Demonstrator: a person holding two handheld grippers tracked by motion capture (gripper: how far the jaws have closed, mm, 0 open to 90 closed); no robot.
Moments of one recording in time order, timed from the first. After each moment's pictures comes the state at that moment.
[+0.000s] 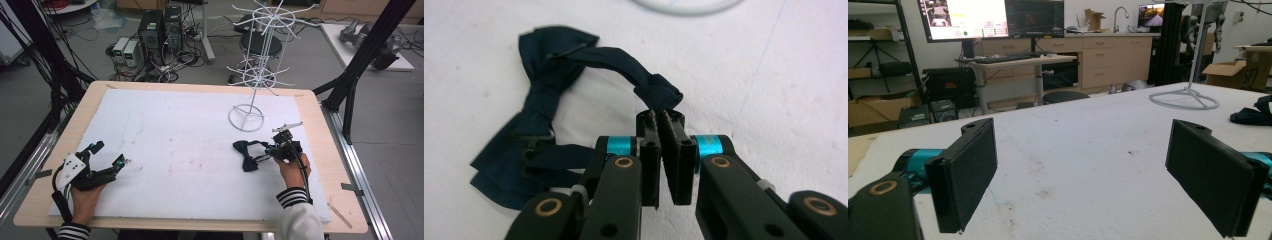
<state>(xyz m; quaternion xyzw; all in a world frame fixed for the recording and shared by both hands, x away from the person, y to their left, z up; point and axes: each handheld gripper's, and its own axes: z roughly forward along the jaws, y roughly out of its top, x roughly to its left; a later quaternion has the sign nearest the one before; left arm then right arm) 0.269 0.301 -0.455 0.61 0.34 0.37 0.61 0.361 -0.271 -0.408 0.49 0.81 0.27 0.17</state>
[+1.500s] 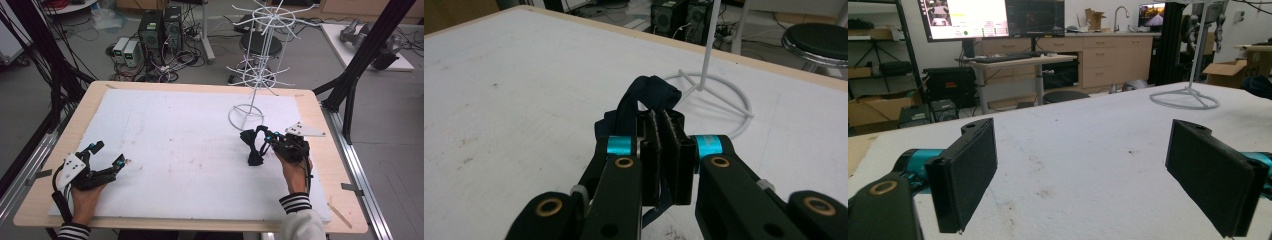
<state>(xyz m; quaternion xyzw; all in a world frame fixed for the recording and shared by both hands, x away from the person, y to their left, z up) 0.269 0.301 -0.455 0.61 0.35 0.37 0.61 0.332 -0.277 -0.383 0.42 0.73 0.48 0.25</state>
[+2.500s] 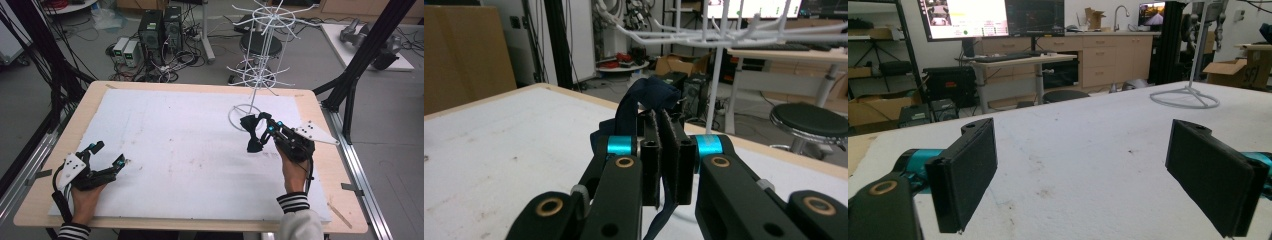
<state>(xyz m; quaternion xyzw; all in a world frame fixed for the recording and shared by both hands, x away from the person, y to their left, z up) 0.269 0.301 -0.455 0.61 0.35 0.37 0.61 0.314 -0.271 -0.356 0.37 0.66 0.58 0.31</state>
